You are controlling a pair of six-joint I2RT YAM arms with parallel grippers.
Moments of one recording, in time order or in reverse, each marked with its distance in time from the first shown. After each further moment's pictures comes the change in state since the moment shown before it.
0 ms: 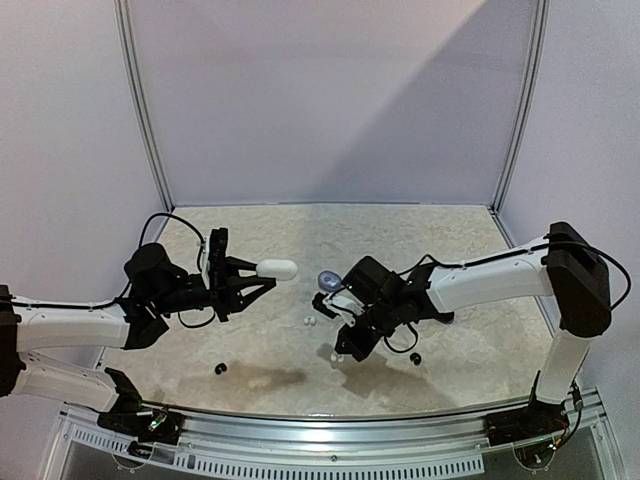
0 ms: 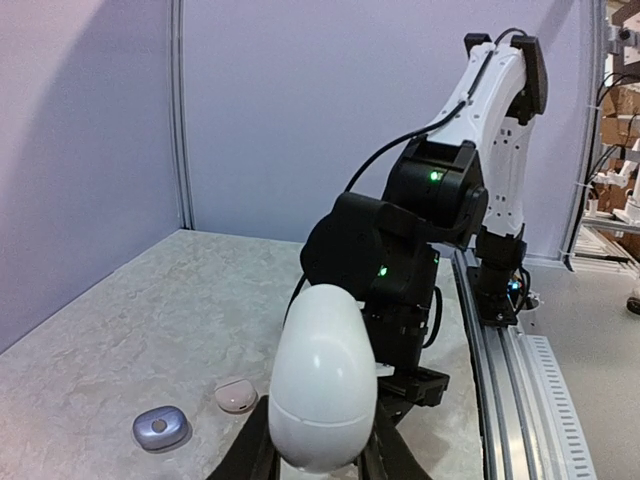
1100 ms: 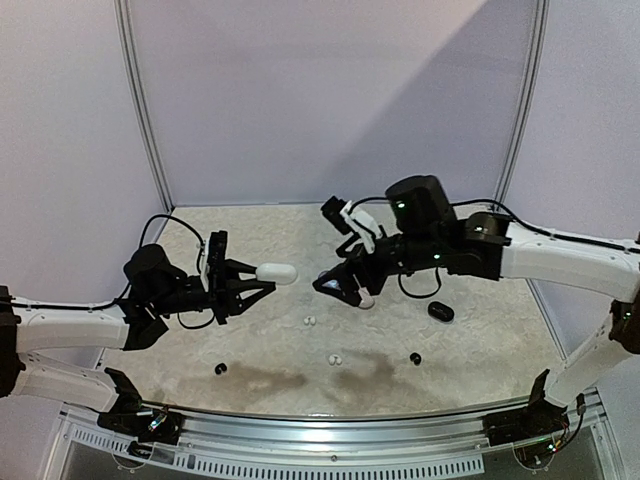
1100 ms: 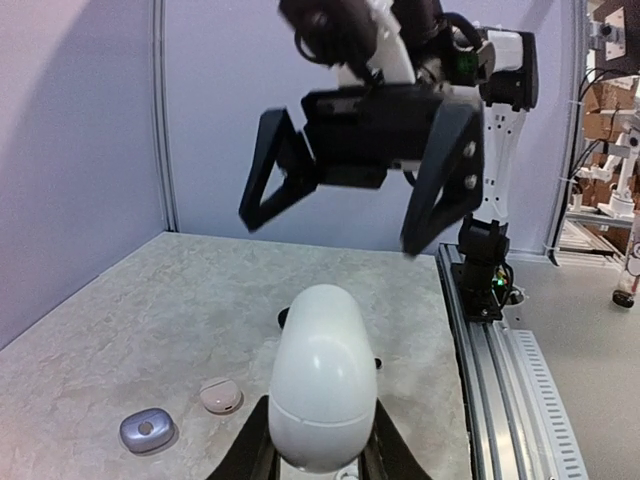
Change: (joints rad) left arm 0.000 -0.006 -0.008 0.003 0.034 0.000; right arm -0.031 -0.327 0.137 0.049 0.020 -0.111
